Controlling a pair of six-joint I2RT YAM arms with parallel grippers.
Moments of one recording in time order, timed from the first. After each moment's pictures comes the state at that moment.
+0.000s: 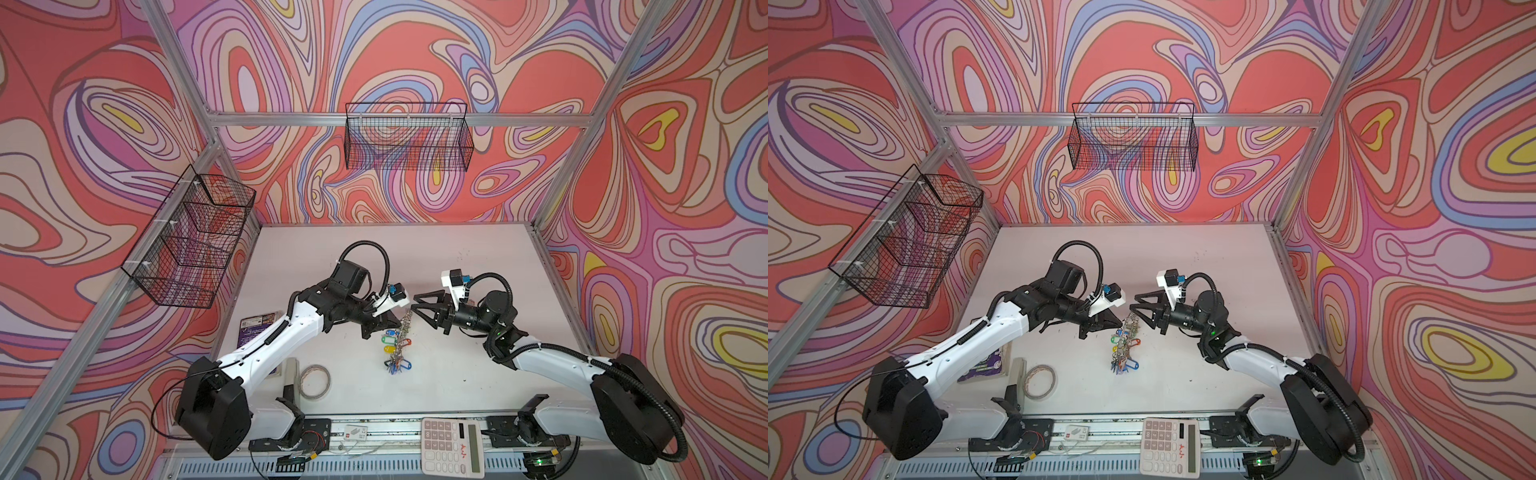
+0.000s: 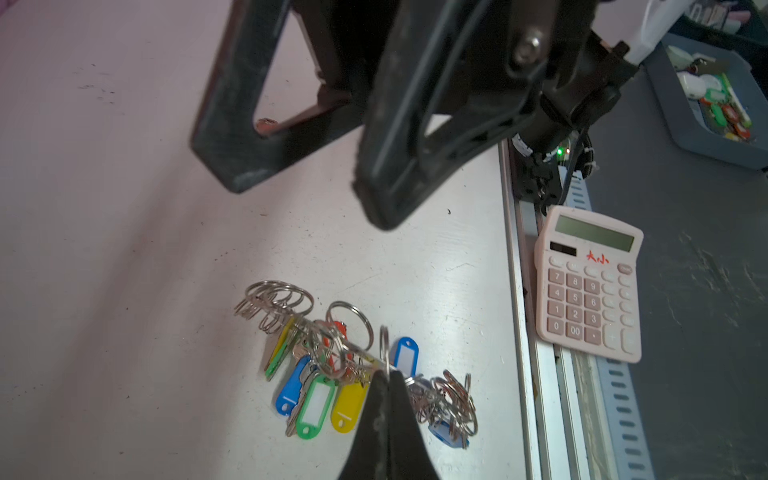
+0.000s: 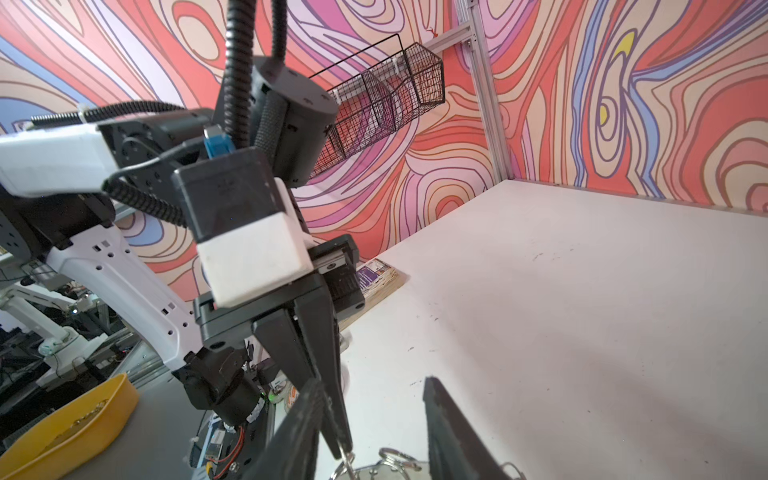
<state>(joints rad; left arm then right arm) -0.56 1.31 1.00 -0.56 0.74 0.49 0.55 1.27 0.49 0.85 -0.72 0.41</state>
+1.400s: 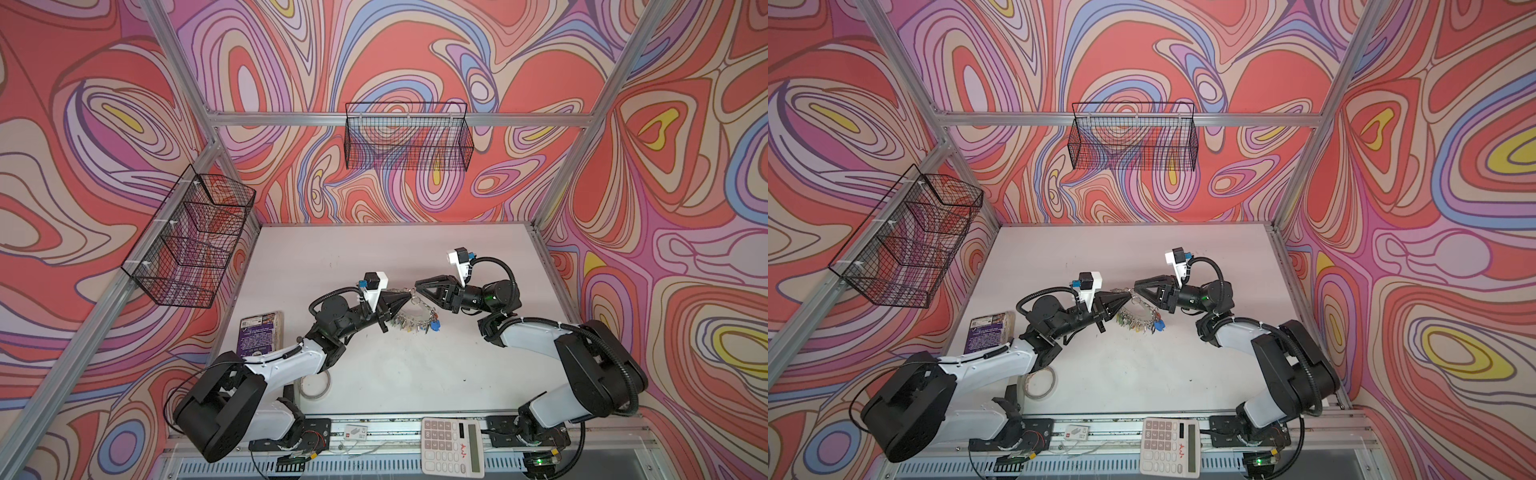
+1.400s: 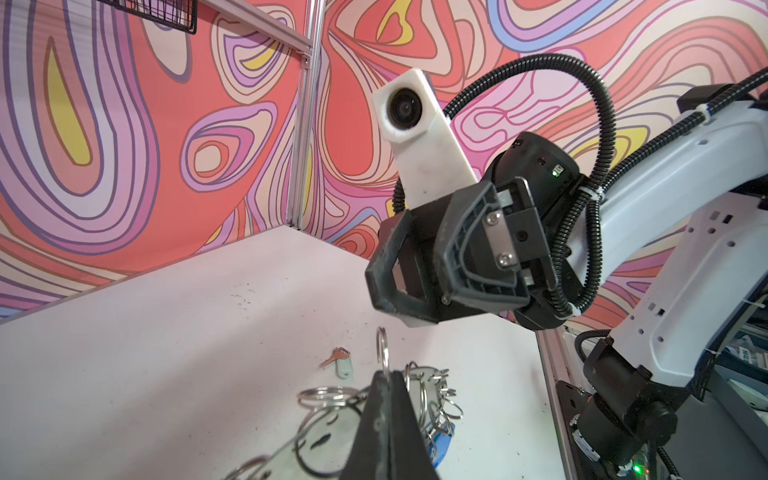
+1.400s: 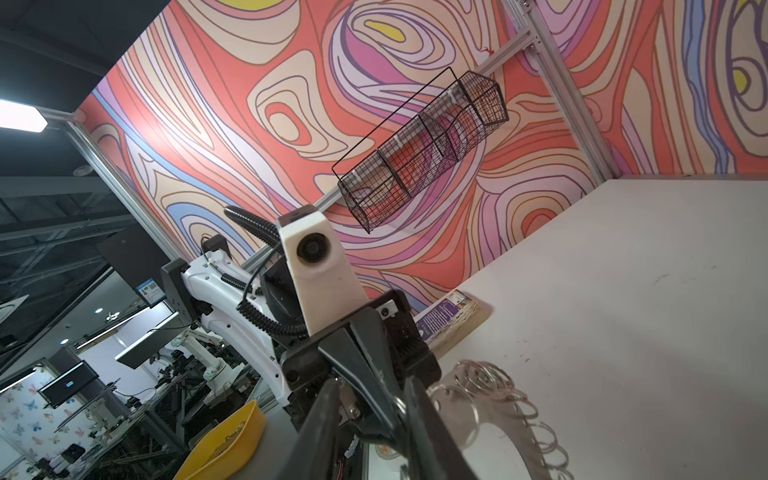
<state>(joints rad) -0.63 1.34 0.48 0.99 0.53 -0.30 0.41 1.54 0.61 1.37 -1.01 0.98</state>
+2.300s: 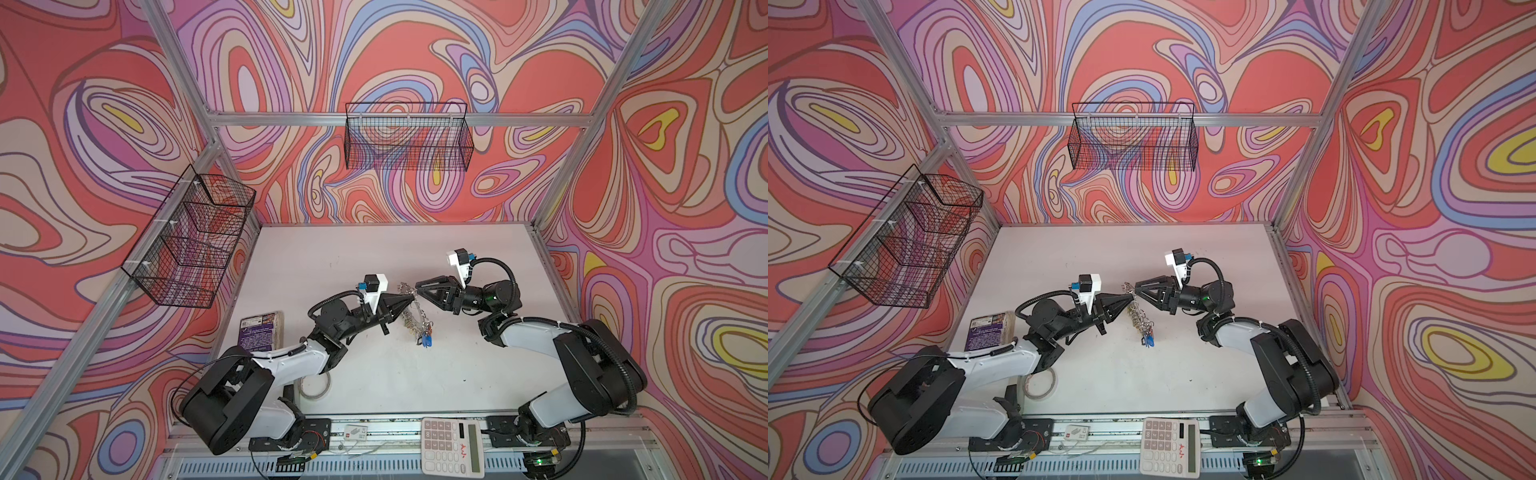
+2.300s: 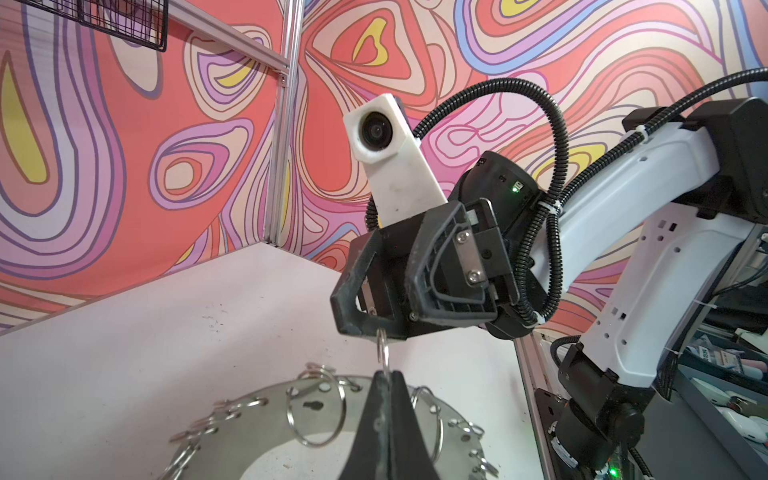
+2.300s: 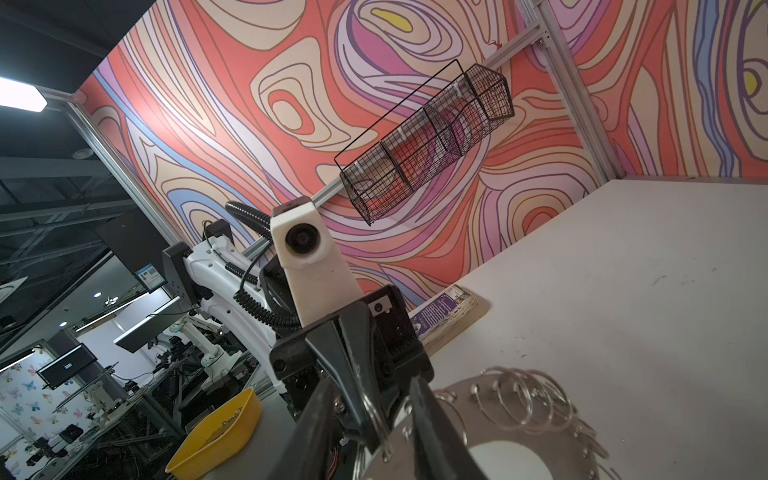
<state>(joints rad) -0.64 1.37 0.48 1.10 0.58 -0.35 0.40 1.54 0.61 1.35 -1.03 0.93</state>
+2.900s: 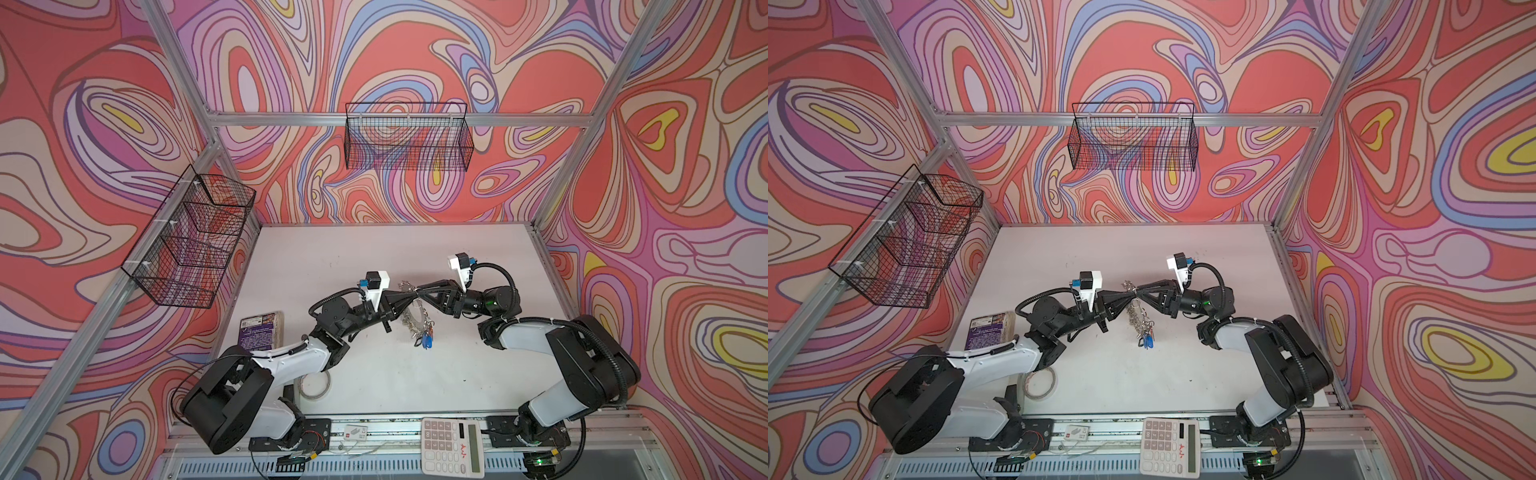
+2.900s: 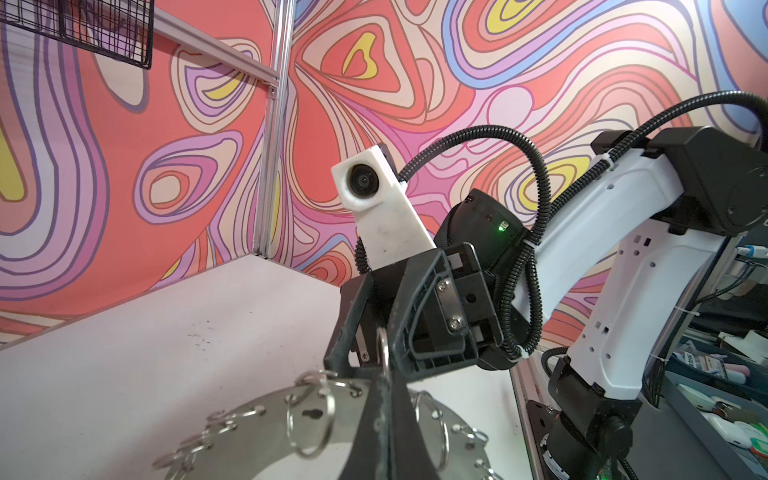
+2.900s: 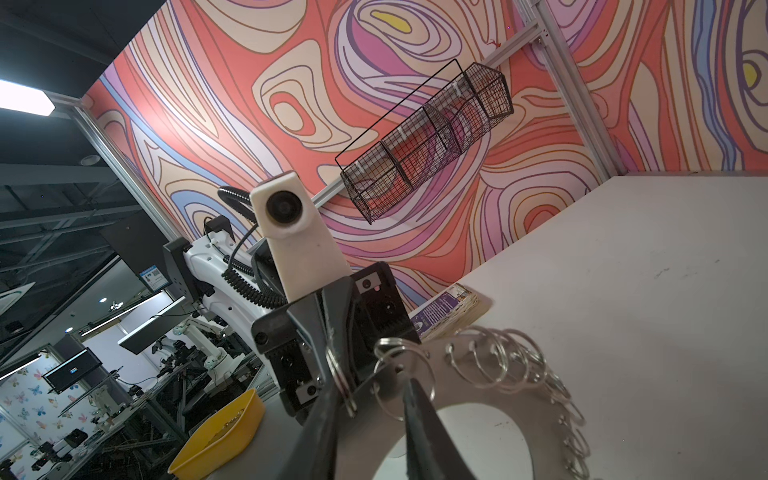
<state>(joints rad) -0.66 1.38 0.51 1.10 0.58 -0.36 0.40 1.58 0.56 1.47 -1.03 0.97</state>
